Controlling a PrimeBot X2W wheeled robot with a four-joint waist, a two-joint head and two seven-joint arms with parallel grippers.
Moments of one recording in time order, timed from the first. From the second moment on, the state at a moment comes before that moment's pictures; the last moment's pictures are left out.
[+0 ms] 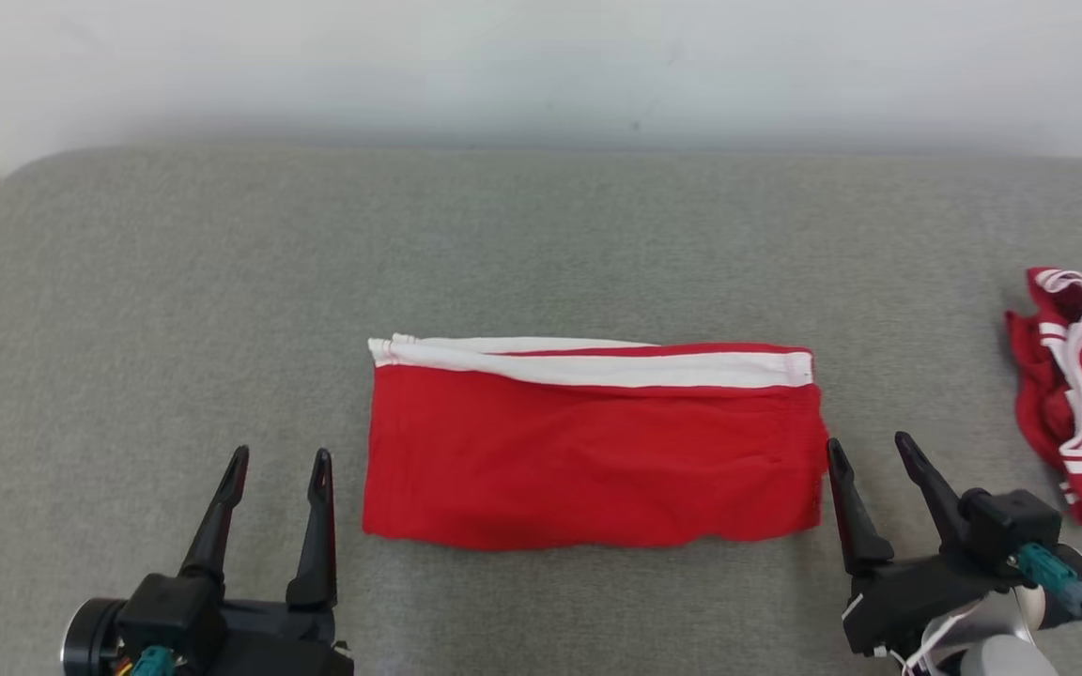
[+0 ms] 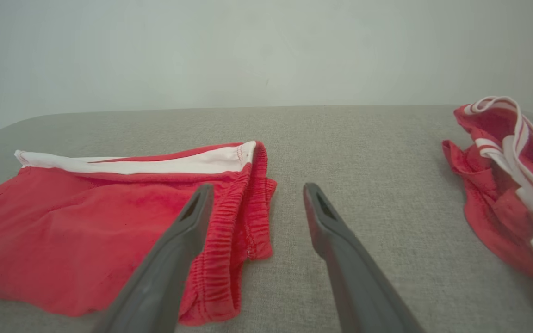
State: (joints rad) left arm -0.18 0.27 -0.35 -0.07 -0.33 0.27 -0.25; right arm -0.16 -0.19 0.20 0.15 0.20 0.13 -0.13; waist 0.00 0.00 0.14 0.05
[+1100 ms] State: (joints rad) left arm -0.24 0.21 -0.31 -0.04 -0.30 0.23 -0.26; right arm -0.31 -0.27 0.20 0.55 0.44 0.13 -0.25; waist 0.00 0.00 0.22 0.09
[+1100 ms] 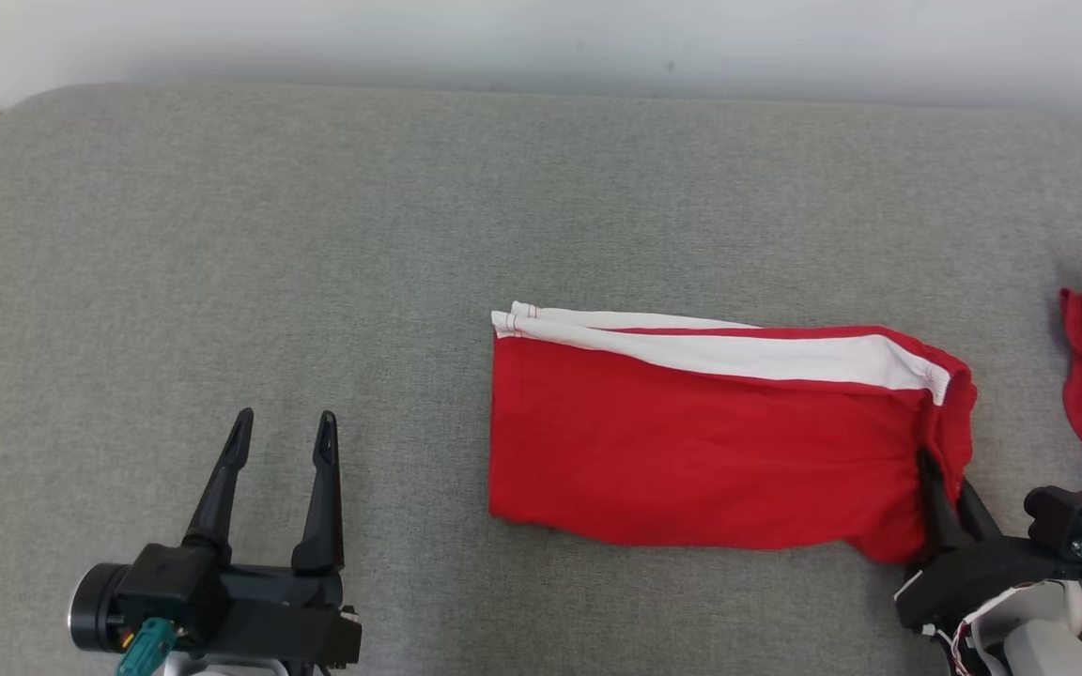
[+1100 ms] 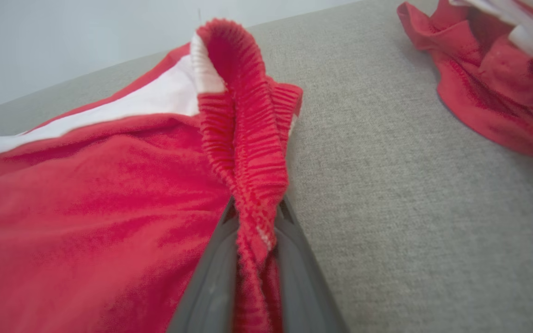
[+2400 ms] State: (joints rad) left arm -0.25 0.15 -0.32 -0.01 -0.28 0.18 -0.26; right arm -0.51 -0.06 0.65 0.48 0.51 0.13 -0.10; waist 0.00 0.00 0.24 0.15
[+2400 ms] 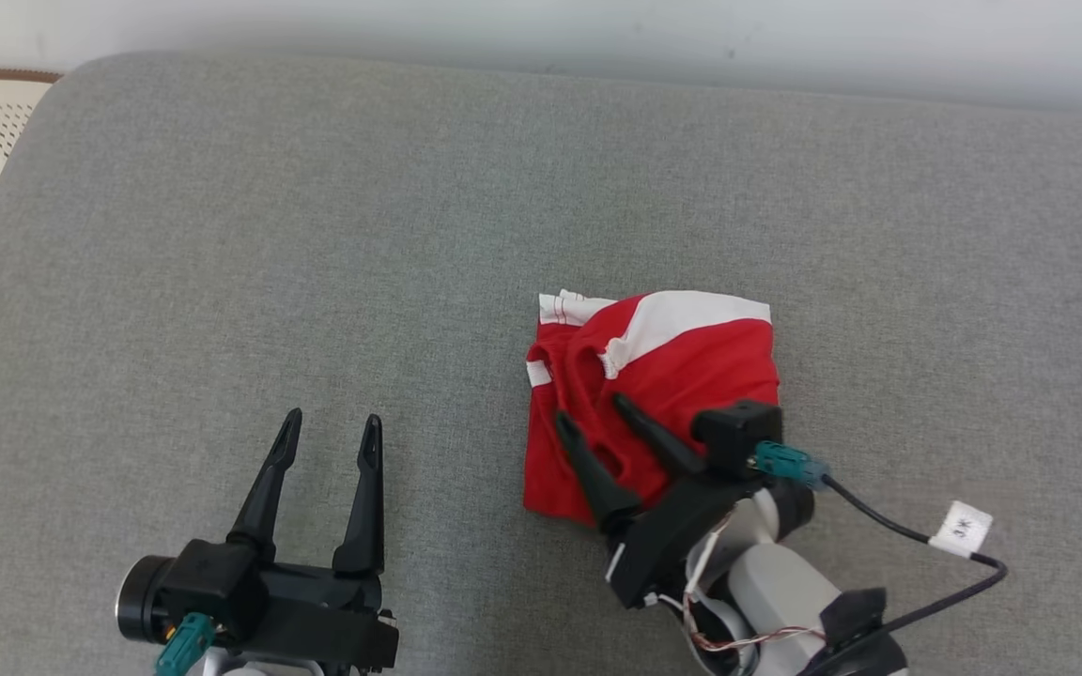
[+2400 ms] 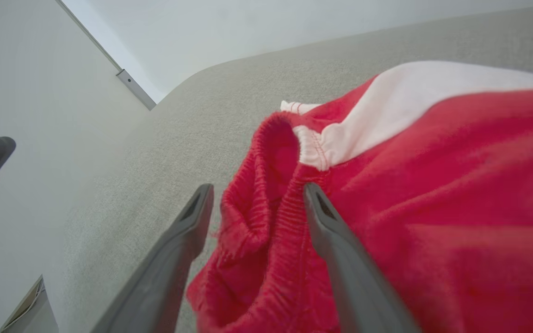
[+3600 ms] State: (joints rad) left arm -0.22 0.21 -0.23 -0.05 -0.25 0.21 -0.25; right arm -0.24 -0.18 0.28 0.02 0.26 0.13 -0.17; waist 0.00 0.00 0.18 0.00
